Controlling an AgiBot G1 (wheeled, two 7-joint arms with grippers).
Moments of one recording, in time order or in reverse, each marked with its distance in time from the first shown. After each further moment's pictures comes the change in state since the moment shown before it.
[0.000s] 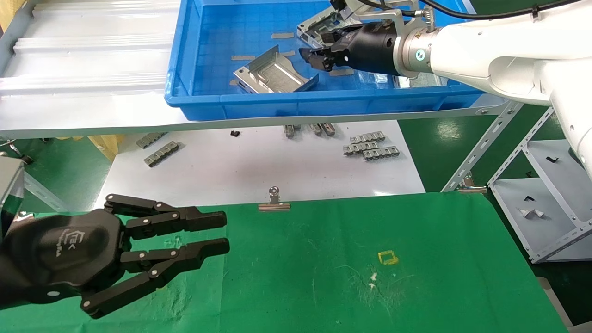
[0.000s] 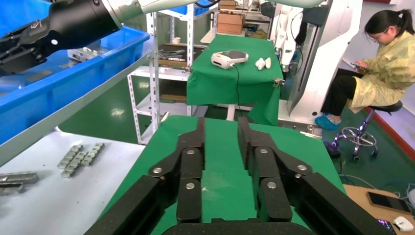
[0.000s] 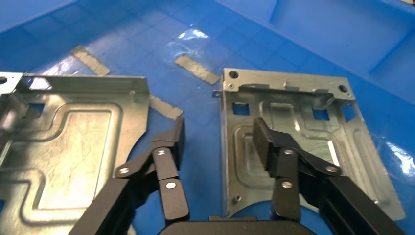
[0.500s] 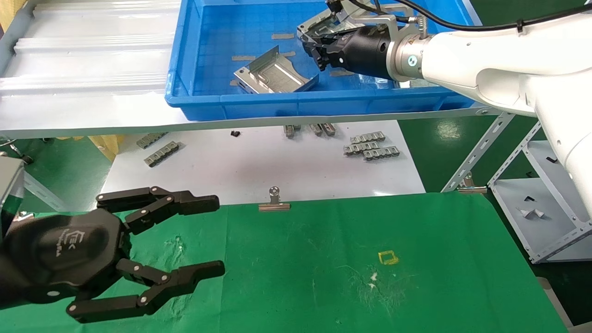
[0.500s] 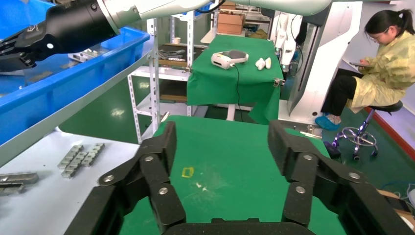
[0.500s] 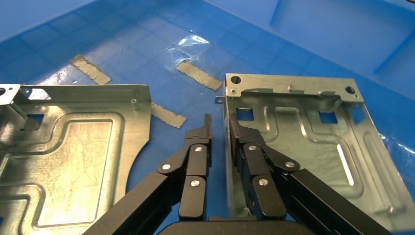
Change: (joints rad) left arm 0.000 0.000 0.000 0.000 0.000 0.000 0.000; right arm -0.023 0.002 -0.074 0.037 0.069 0.051 0.040
